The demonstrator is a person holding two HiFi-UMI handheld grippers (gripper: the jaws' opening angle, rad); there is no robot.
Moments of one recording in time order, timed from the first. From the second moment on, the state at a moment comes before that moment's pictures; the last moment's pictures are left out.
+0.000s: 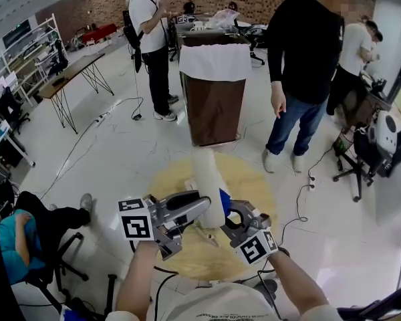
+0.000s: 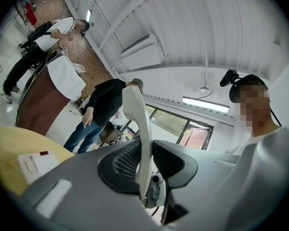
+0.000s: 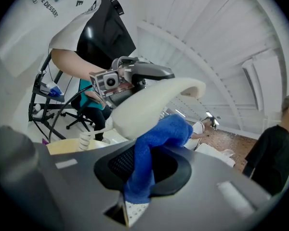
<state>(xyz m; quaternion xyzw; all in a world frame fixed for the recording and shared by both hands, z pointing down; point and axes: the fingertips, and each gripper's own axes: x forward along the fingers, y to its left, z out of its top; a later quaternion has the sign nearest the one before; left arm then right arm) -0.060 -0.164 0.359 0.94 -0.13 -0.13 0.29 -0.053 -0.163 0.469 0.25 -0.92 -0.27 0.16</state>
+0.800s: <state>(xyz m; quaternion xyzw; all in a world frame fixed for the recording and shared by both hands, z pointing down) -0.077 -0.175 0.383 0.93 -0.17 -0.13 0.31 -0.031 -0.155 0.508 0.31 -0.92 -0.16 0.15</state>
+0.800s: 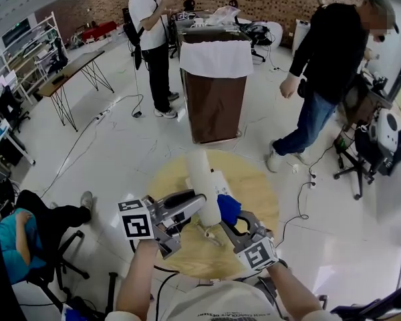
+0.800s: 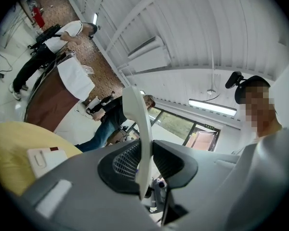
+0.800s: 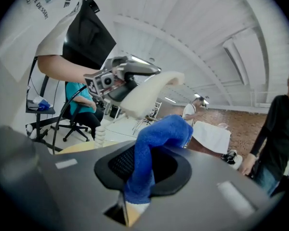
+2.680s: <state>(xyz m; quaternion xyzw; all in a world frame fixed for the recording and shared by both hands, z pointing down) -0.108 -0.258 0.663 0.77 -0.29 -0.15 0.55 -0.014 -0.167 0.492 0.35 -0.93 -0.05 0.12</state>
